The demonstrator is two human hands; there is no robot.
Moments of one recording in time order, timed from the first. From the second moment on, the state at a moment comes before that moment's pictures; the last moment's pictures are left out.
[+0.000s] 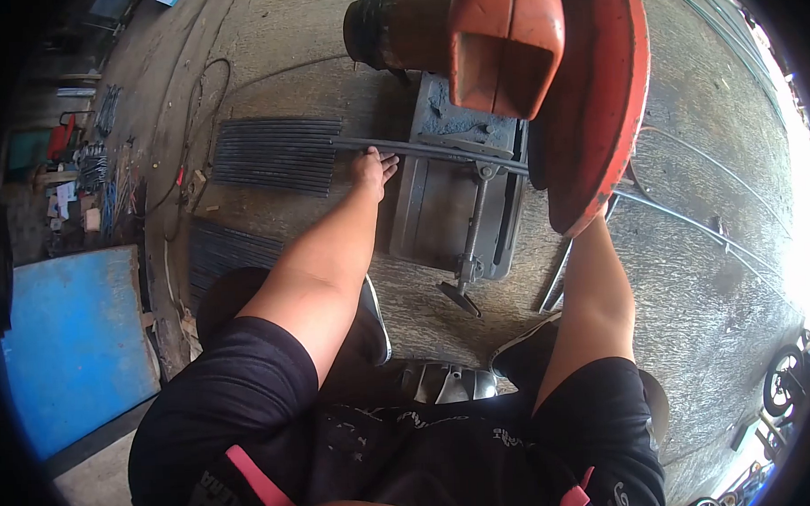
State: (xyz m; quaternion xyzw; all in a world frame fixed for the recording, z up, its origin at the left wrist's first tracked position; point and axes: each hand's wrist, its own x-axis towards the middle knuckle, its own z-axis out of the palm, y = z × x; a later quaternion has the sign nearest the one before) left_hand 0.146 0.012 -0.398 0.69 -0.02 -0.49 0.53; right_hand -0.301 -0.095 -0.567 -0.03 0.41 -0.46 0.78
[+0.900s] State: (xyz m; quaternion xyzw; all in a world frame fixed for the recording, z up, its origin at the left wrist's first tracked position) left_hand 0.150 -0.014 -0.404 0.62 0.12 -0.43 0.64; right_hand -0.278 -0.053 -0.472 0.03 0.58 -0.56 0.58
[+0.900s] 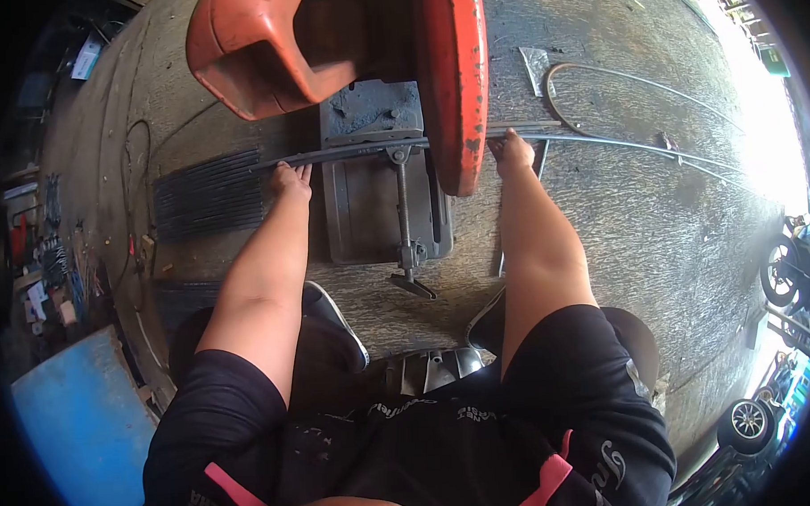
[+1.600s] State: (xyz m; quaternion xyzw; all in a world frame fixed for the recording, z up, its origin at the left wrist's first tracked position) left_hand 0.179 -0.025 -0.395 0.64 0.15 -0.33 0.68; right_hand -0.240 -0.042 -0.449 0.00 0.60 -0.51 0.61
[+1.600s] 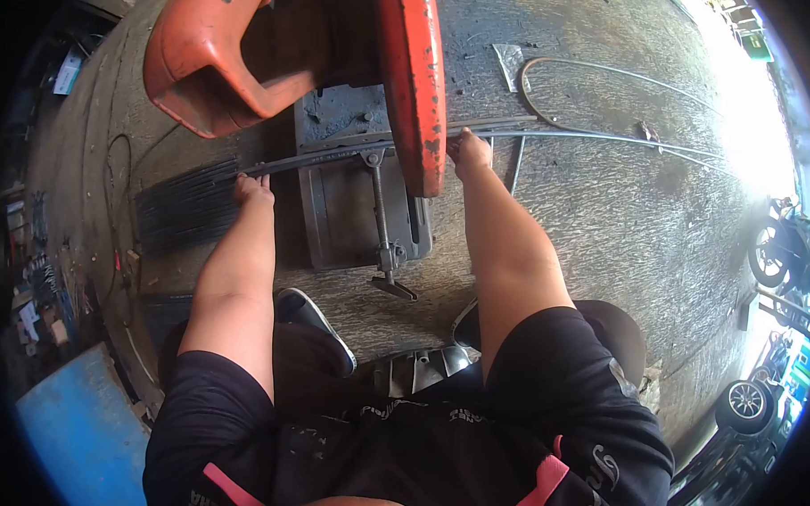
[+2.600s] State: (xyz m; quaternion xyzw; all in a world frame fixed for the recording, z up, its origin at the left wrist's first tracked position) left_hand 0.201 -0.022 -0.385 0.64 0.15 -0.31 0.68; right_hand -0.228 -0.045 -0.464 -0.28 0.76 -0.30 0.51
